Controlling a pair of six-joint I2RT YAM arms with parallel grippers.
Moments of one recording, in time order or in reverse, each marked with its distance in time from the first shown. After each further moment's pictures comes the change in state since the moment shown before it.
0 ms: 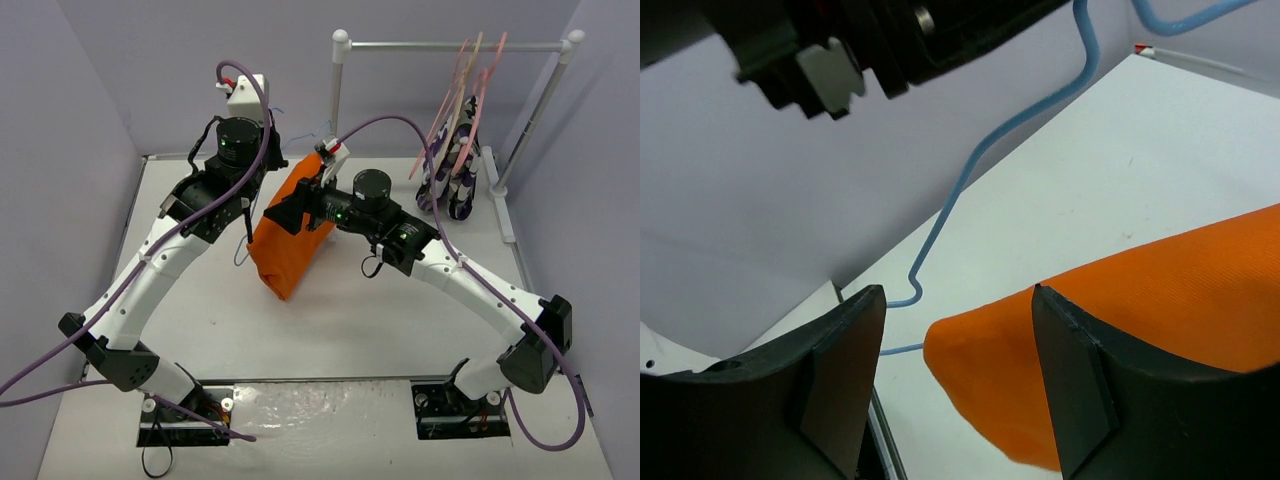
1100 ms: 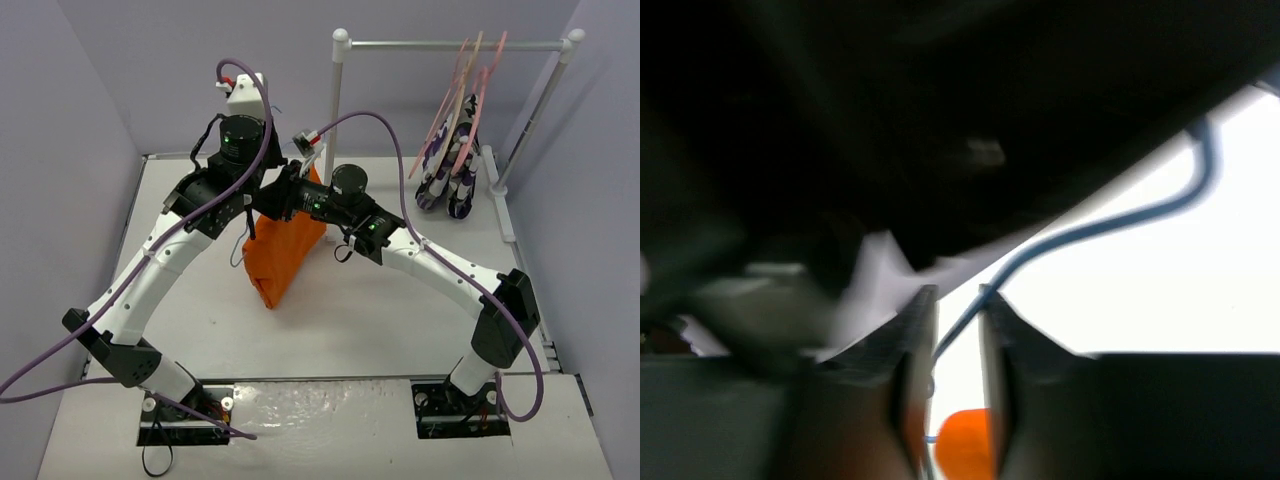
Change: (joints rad) left arm 0.007 0.018 0.005 -0.004 -0.015 -0.020; right arm 0.002 0.208 0.061 0.294 -0.139 0.166
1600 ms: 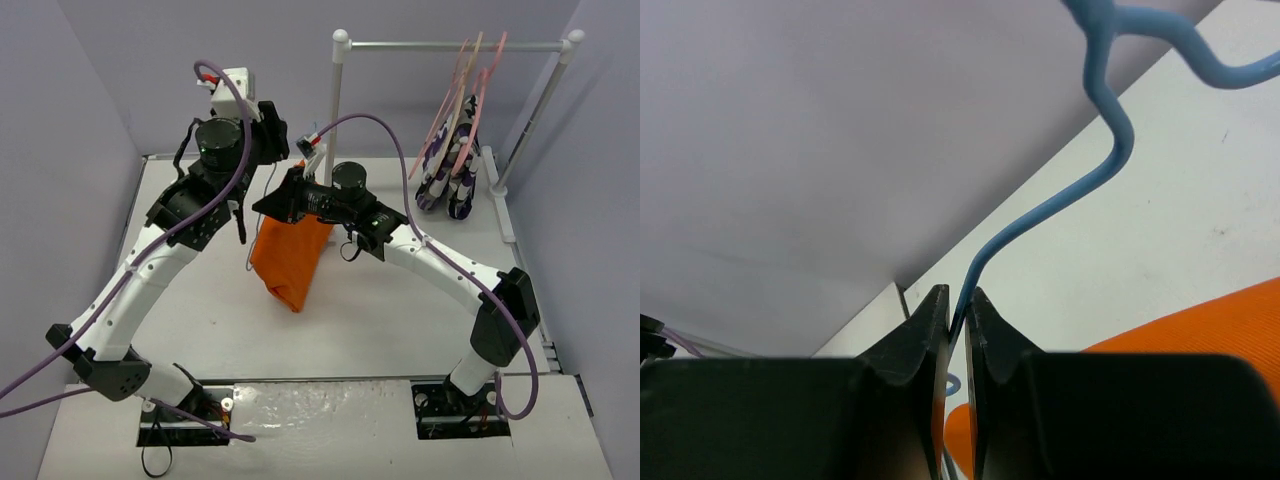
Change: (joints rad) left arm -0.003 -0.090 -0.048 0.119 0.053 0.036; right arm -0.042 0.004 -0.001 -0.132 -0.035 0.045
